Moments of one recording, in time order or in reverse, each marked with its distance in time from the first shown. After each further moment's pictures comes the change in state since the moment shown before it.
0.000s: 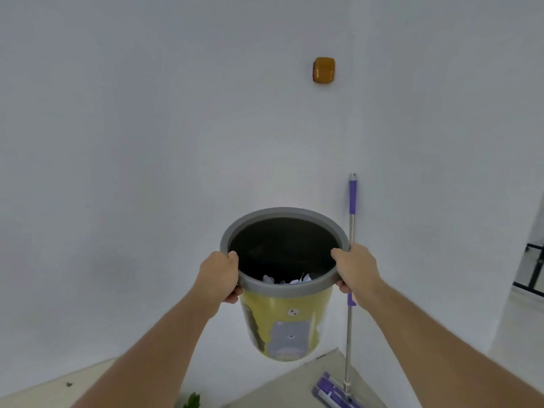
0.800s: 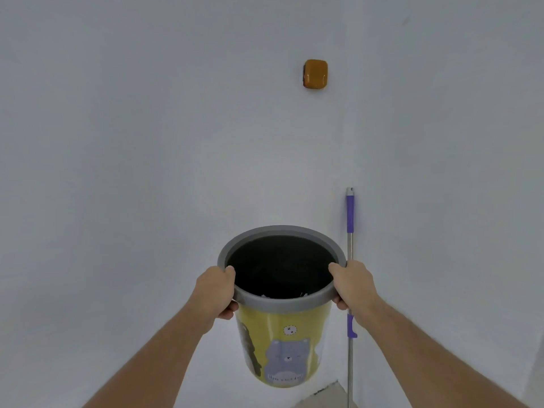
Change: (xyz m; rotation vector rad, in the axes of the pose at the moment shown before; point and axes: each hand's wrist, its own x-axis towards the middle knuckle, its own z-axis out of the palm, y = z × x) left_hand 0.125 0.032 0.070 0.012 -0.034 -0.007; right_hand 0.145 0.006 0.017 0.019 0.008 0.041
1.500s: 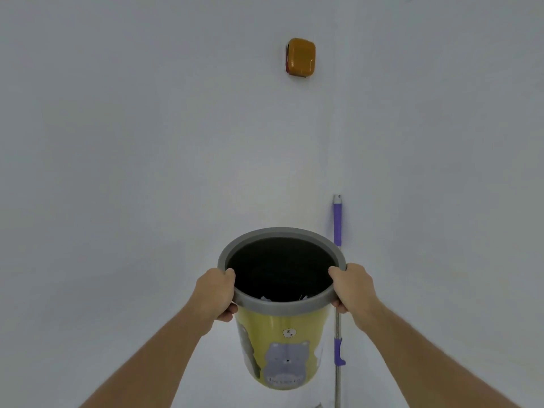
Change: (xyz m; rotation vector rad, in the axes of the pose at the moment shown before) left_hand 0.166 0.040 0.080 0.022 -0.119 0.054; right_hand 0.163 -0.007 0.017 -0.006 0.086 0.029
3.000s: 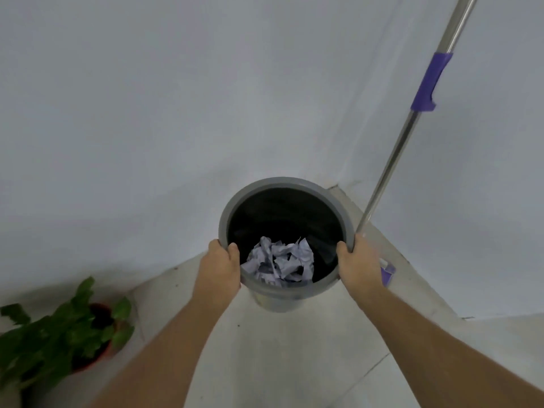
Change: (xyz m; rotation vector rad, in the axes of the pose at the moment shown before) left_hand 0.136 -0.666 0.318 0.265 -0.059 -0.378; right_hand 0.085 0.673 0.269 -0.490 -0.059 0.306
